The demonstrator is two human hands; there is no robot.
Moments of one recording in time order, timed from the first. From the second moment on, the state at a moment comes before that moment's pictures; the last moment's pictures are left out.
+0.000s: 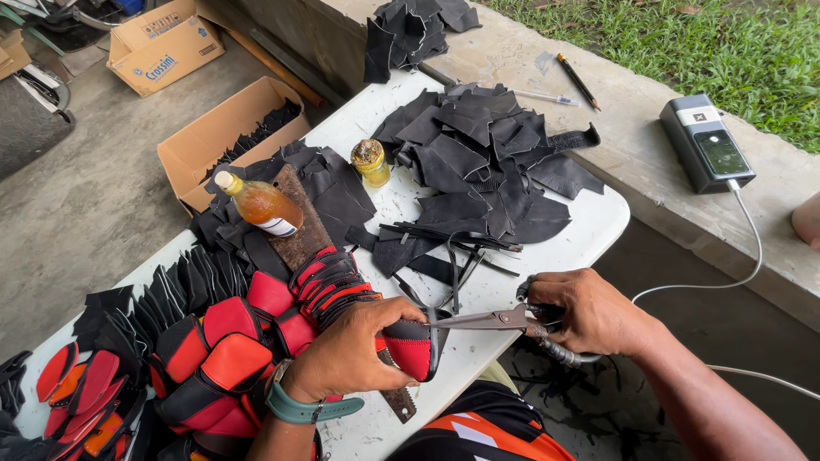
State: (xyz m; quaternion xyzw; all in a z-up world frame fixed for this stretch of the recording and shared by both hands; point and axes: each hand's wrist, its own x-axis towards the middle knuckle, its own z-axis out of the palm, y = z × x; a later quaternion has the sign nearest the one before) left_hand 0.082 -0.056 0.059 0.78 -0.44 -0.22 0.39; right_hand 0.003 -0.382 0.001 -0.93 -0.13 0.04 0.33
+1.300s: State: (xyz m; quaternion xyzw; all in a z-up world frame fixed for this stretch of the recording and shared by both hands) left_hand 0.032 -0.058 -0.071 0.35 -0.08 -0.18 0.92; right_hand 0.035 -0.239 -0.036 -0.63 -0.29 0.04 0.72
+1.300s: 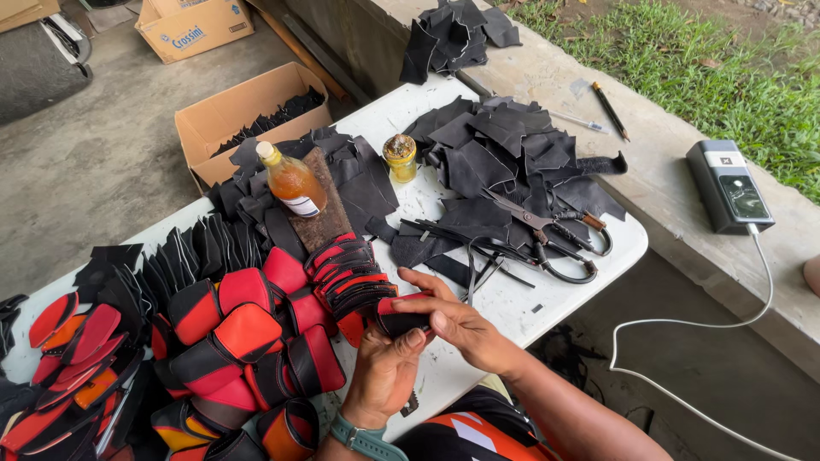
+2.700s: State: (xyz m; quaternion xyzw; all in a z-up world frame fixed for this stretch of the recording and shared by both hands) left_hand 0.034 -0.036 -0.086 0.31 -0.15 -0.16 0.93; right_hand 0.031 -0.211 -0.049 -0.52 -0.20 0.05 0.83
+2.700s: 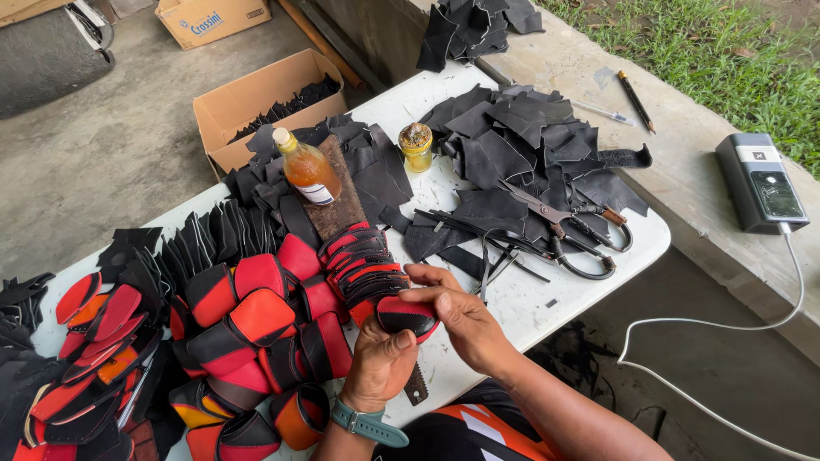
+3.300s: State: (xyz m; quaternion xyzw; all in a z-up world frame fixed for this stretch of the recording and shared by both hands) left_hand 0.037 -0.038 -0.092 0.32 -0.10 -0.15 0.93; right_hand 0.044 -0.216 -0.032 -0.62 -0.25 0.03 0.74
